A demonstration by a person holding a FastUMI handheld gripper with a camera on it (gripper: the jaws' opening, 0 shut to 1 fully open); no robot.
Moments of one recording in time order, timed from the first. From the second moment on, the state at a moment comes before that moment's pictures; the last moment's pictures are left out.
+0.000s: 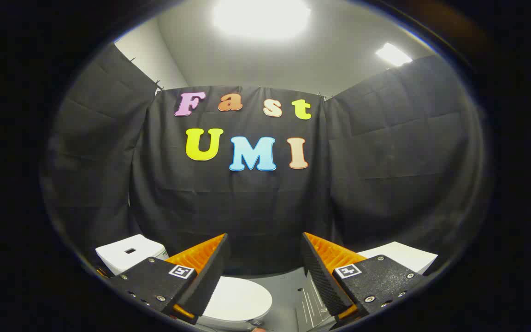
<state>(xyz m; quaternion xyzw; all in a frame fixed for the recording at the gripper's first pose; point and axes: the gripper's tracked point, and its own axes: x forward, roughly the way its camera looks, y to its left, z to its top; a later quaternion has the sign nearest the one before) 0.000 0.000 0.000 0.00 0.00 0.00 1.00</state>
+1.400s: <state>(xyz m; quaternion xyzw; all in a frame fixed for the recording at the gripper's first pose) 0.006 -0.009 -0.030 0.02 0.03 0.00 1.00</state>
